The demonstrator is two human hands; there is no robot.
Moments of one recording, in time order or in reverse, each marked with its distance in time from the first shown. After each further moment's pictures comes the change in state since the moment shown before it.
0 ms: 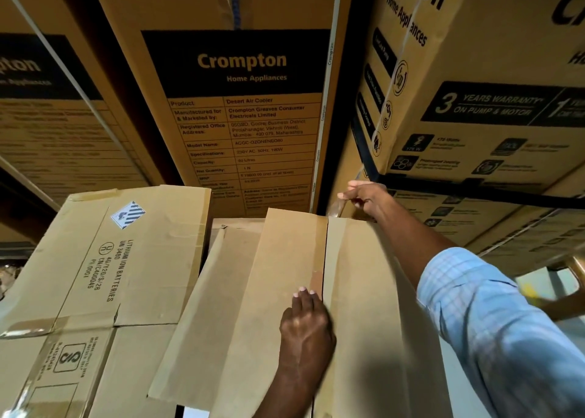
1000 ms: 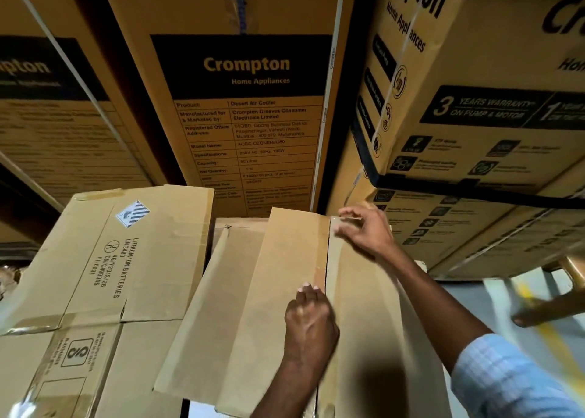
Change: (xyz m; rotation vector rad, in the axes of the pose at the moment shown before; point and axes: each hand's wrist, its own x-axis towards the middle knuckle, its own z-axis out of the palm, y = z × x) left_hand 0.000 0.001 -0.008 0.019 0.025 0.017; right_hand -0.078 0.073 -0.017 -0.698 0.019 -0.705
